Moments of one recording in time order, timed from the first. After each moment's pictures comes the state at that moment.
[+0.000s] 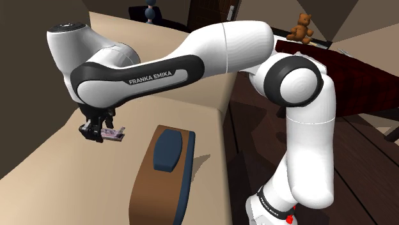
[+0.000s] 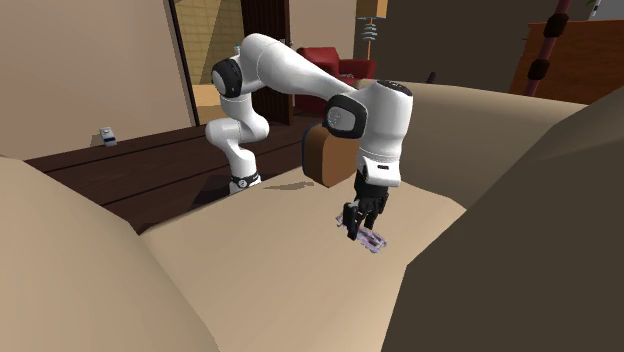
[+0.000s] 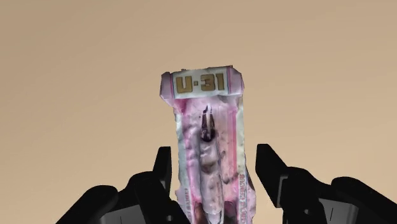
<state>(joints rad) 0.32 0.50 0.43 -1.48 -0.33 1.88 0.16</state>
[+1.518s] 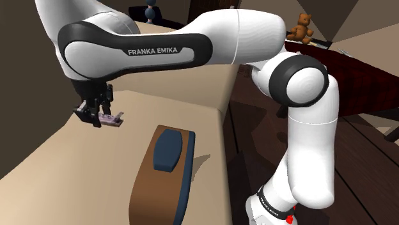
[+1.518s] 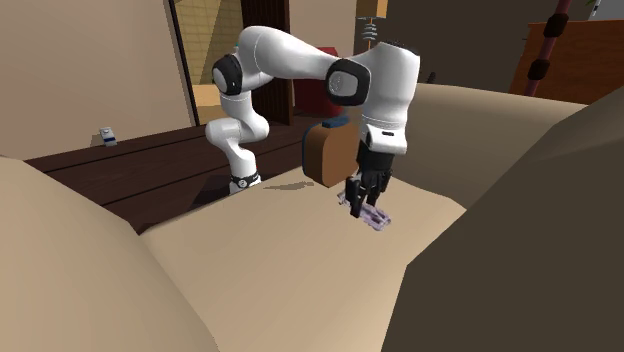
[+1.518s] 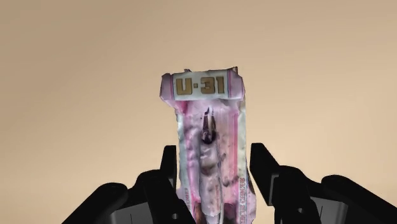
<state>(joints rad) 0.33 0.48 0.44 -1.35 -0.31 1.73 0.13</state>
